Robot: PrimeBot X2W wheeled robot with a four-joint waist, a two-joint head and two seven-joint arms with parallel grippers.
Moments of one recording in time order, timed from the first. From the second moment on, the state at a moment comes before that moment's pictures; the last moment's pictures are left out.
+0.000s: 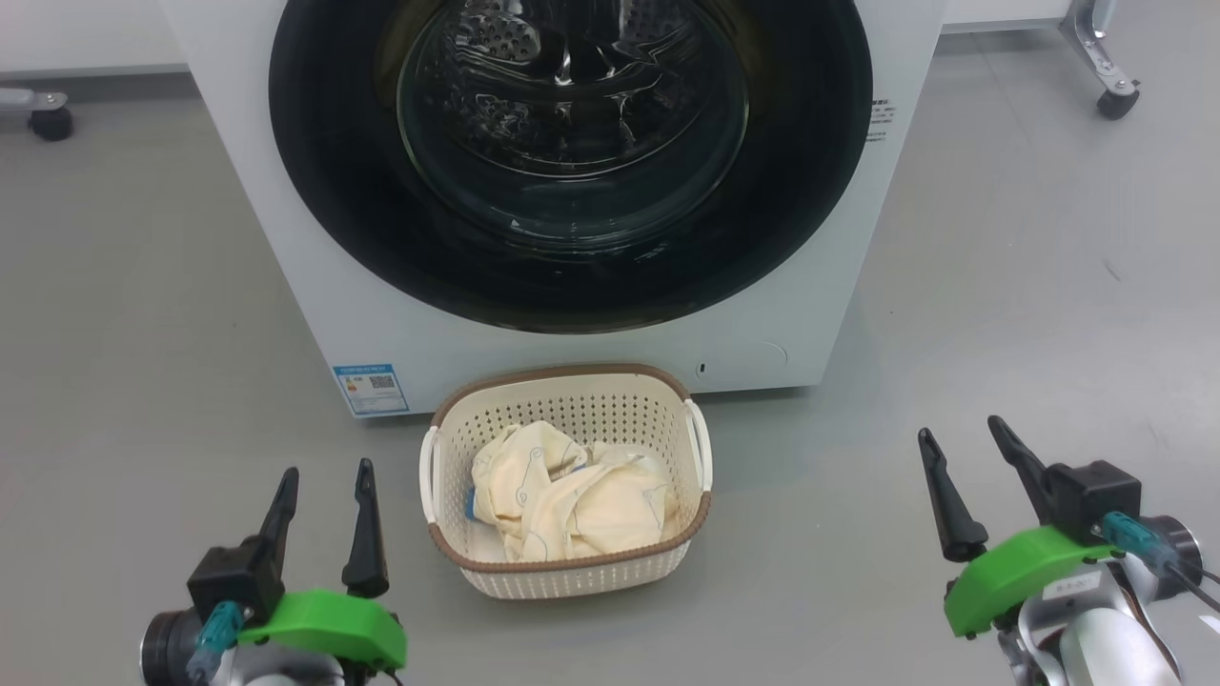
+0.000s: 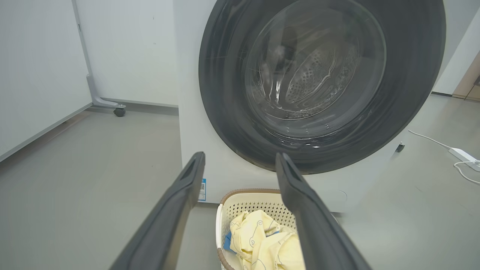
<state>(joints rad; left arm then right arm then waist) -0.14 0.03 -0.11 0.37 -0.21 -0.02 -0.25 -0.07 -0.06 -0.01 0.30 0.04 0.13 -0.18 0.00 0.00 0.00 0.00</state>
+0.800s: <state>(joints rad) -0.16 0.04 -0.11 0.36 -0.21 -0.04 -0.25 -0.09 -0.05 -0.01 0.31 0.04 0.13 -0.19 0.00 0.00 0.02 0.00</state>
